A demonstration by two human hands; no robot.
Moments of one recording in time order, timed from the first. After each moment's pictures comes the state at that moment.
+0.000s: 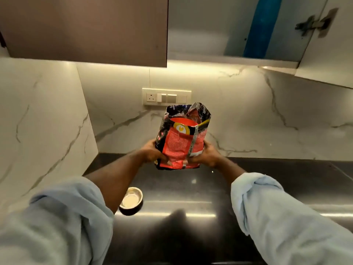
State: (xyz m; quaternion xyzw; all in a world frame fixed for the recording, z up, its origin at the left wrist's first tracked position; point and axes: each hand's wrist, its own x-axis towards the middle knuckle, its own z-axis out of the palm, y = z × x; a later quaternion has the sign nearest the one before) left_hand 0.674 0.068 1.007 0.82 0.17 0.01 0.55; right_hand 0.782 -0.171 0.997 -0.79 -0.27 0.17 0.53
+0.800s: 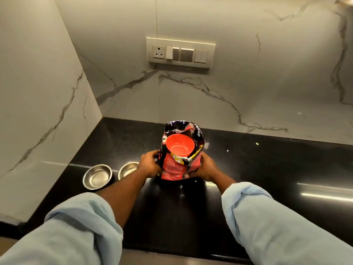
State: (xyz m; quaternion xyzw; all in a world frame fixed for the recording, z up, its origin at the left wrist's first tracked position) left_hand 0.677 0.078 0.841 0.84 0.31 0.00 0.45; right_hand 0.803 -0.145 0.843 -0.83 -0.23 0.27 0.43
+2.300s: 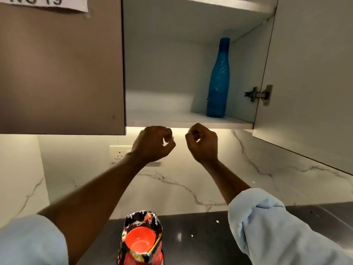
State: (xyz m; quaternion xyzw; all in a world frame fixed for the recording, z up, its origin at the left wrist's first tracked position) left_hand 0.767 -0.018 1.228 0.88 -0.10 0.44 0.13; right_hand 0.861 -0.193 1.204 -0.70 -0.33 -0.41 0.48
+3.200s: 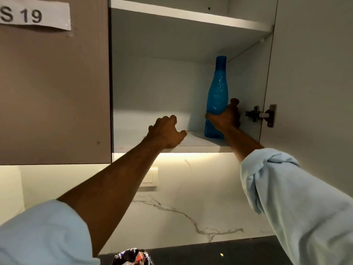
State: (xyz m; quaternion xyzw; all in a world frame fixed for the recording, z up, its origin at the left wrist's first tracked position) left_hand 0.865 -0.042 1.320 0.93 0.04 0.32 0.14; right_hand 0.995 -0.232 1.353 -0.80 -0.09 -0.33 0.49
